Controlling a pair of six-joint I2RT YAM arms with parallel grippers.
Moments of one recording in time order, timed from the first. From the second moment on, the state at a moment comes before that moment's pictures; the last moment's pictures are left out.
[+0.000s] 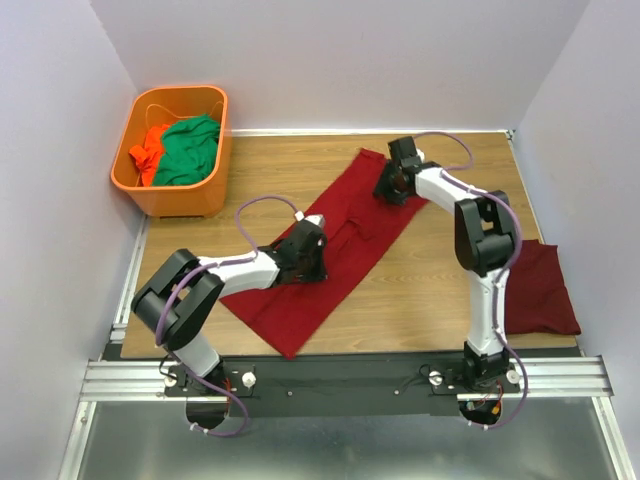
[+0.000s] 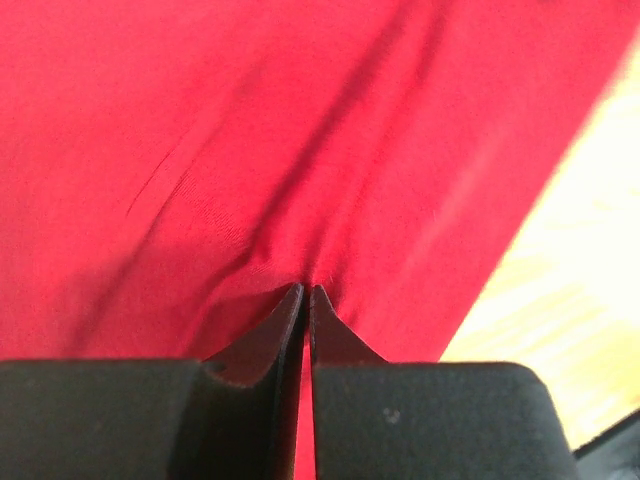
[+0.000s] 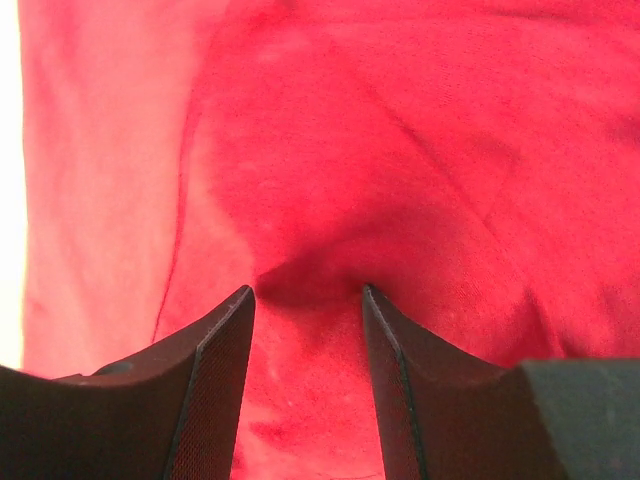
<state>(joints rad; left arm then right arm) -0.71 1.59 0.75 -0.02 0.02 -0.66 0.31 2.15 1.57 -0.40 0.08 0.68</state>
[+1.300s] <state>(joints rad) -0.76 1.64 0.98 -0.09 0.04 -0.63 0.39 2.45 2.17 -0.62 -0.03 0.39</state>
